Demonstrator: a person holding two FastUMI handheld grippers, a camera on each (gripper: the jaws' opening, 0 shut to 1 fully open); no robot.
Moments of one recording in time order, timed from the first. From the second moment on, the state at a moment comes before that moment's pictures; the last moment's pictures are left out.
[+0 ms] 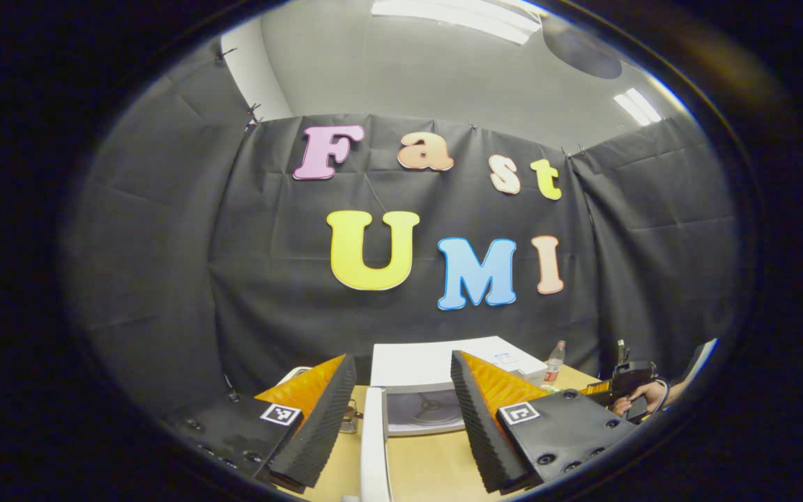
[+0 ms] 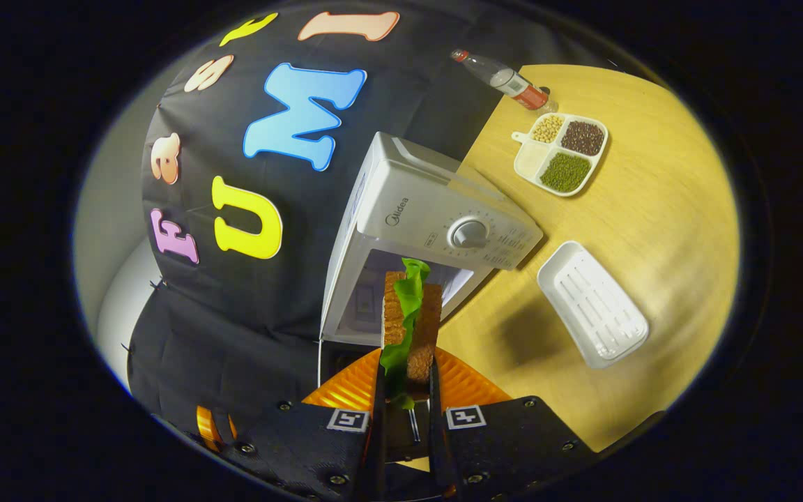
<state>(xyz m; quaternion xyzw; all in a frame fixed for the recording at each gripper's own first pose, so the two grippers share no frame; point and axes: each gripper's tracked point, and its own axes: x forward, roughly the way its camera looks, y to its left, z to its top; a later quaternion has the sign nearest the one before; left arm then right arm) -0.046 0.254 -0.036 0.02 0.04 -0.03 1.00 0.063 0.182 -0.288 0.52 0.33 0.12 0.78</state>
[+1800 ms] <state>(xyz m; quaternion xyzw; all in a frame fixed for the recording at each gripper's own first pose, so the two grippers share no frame) -0.039 0.381 -0.050 -0.01 0.06 0.00 1.00 0.252 0.314 -0.419 0.55 0.24 -0.13 0.79</state>
